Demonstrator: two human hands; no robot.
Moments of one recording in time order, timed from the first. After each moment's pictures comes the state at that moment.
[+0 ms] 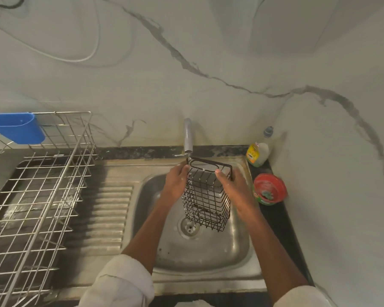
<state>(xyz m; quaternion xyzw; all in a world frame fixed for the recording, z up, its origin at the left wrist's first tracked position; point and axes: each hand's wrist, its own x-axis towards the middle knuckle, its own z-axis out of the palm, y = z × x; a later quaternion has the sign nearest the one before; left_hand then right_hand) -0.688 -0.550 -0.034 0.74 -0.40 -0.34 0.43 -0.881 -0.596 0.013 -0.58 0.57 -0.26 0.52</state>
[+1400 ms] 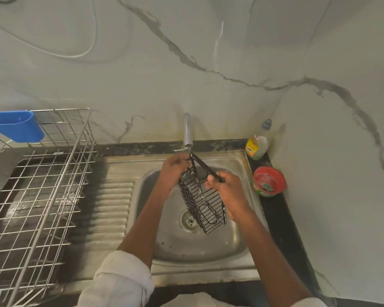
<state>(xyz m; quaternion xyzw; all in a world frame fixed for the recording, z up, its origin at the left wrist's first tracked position) -0.673 -0.547 -0.026 0.68 -0.30 -0.42 0.53 -0.872 -0.563 0.006 -0.56 0.50 -0.29 0.59</state>
